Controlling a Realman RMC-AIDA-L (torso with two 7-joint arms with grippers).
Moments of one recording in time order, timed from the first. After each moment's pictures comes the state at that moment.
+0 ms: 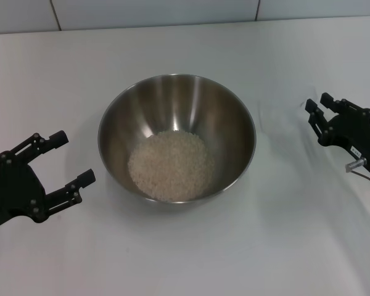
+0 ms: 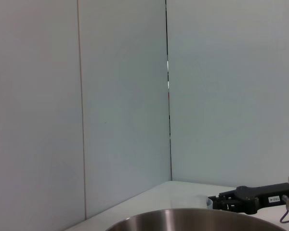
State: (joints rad) left arm -0.29 -2.04 0.56 0.39 1.78 1.75 -0.71; right arm 0.35 2.09 -1.40 -0.13 -0.45 -1.11 0.42
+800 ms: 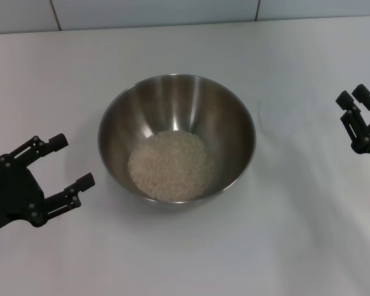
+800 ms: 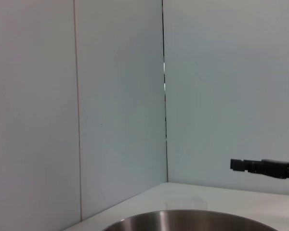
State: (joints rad) left arm -0.28 -2.04 0.56 0.39 1.79 1.76 -0.71; right arm 0.23 2.08 -1.38 -0.11 -0.45 -1.51 0.47
